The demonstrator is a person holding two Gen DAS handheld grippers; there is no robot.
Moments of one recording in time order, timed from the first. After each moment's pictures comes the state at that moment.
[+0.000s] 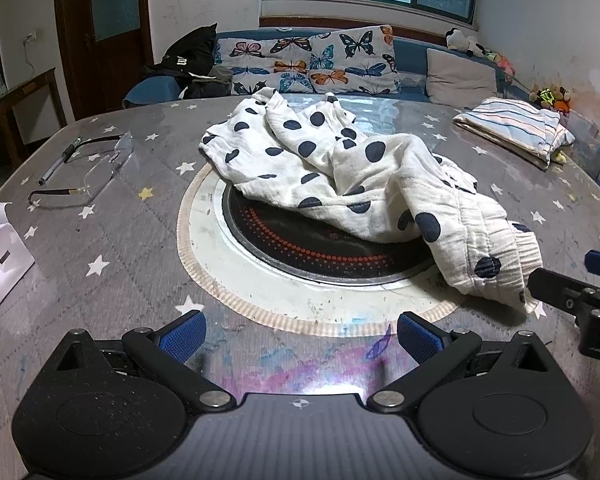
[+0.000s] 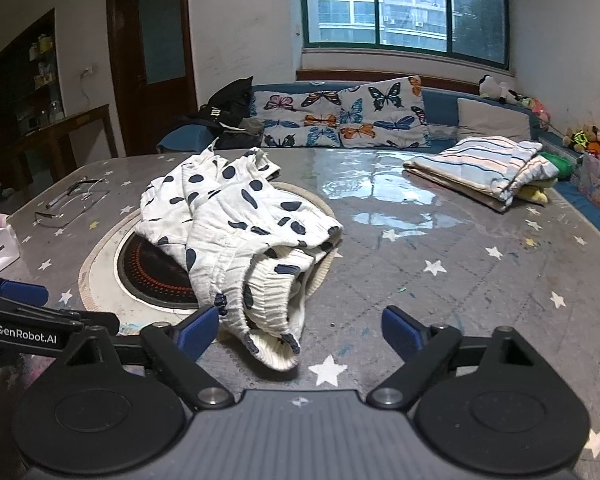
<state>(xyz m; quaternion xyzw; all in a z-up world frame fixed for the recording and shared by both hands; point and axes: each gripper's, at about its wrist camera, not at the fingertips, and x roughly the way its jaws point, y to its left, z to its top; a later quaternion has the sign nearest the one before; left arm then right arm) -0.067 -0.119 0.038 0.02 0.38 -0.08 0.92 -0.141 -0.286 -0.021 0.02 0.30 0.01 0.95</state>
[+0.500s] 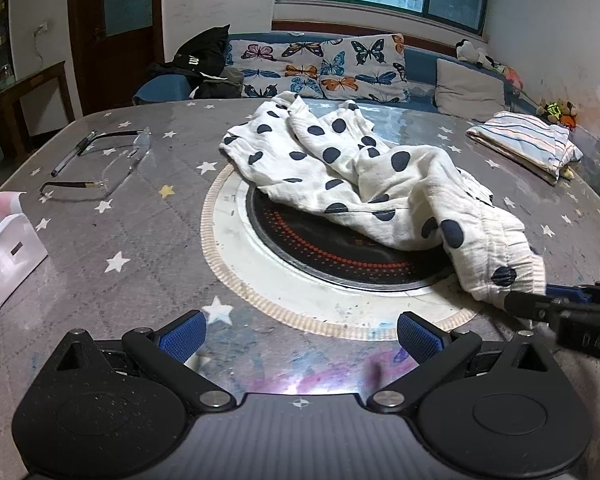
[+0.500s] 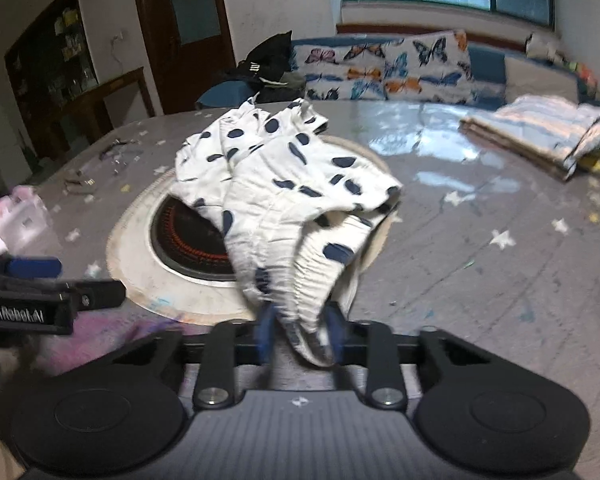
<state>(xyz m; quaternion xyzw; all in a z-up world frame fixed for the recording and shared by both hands) -0.068 -0.095 0.040 0.00 0.38 -0.07 0.92 -0.110 -0.280 -0.034 0.06 0.38 0.09 0.92</state>
